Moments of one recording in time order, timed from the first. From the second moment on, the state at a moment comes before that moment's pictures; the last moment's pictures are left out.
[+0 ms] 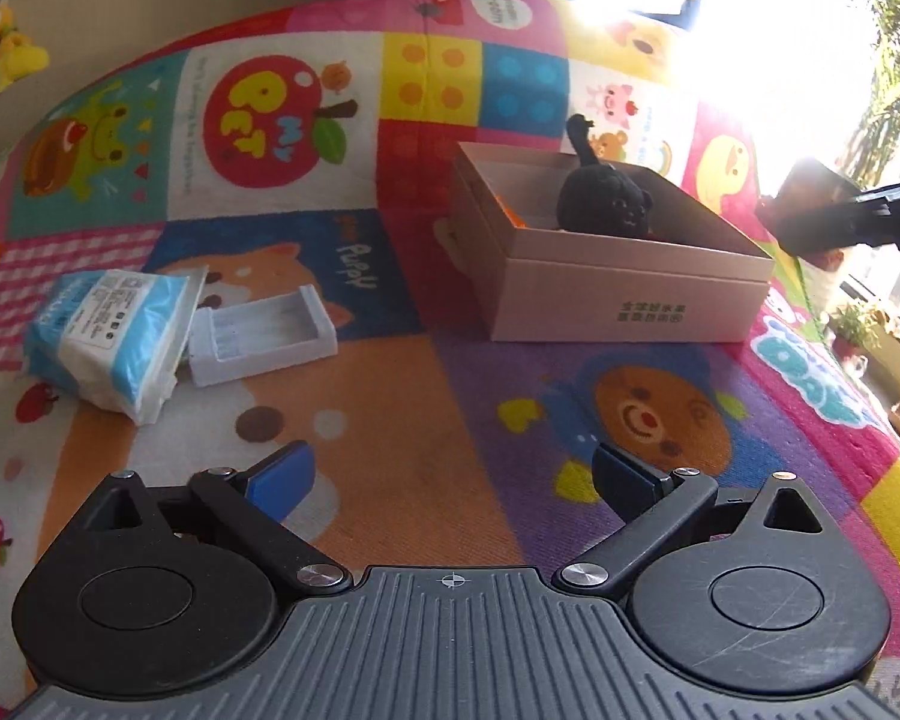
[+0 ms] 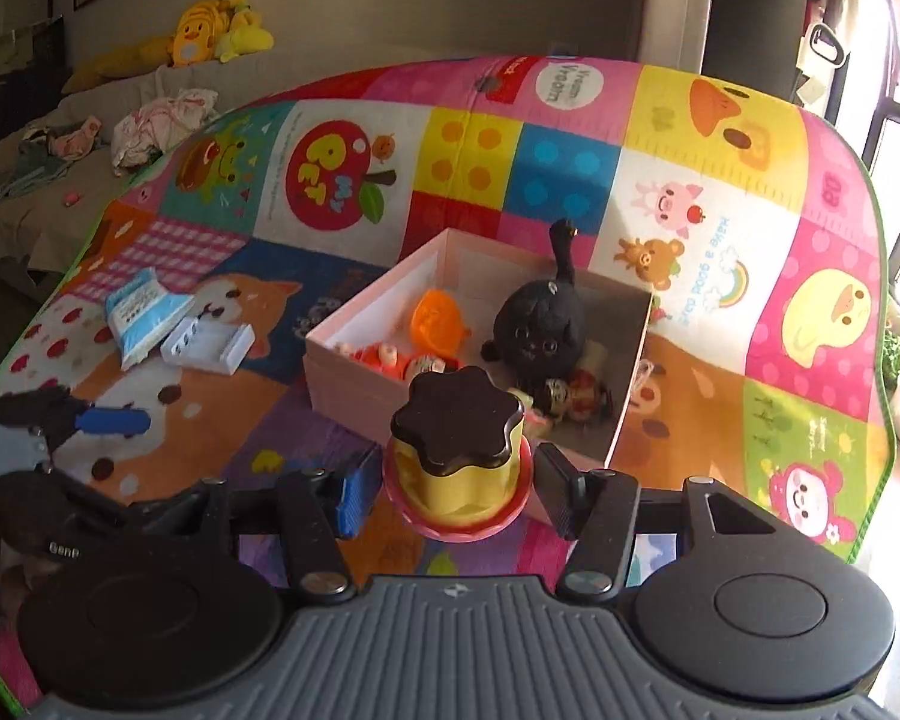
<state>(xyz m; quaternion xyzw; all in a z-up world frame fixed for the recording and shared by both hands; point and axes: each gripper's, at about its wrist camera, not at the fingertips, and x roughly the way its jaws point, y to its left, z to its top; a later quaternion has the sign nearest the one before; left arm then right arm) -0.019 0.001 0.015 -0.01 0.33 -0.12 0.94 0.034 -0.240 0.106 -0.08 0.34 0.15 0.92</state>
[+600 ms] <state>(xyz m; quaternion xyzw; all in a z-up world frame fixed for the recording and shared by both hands) -0.013 0.073 0.008 -0.12 0.31 -0.09 0.94 0.214 -0.197 0.079 -0.06 0.36 0.06 0.93</state>
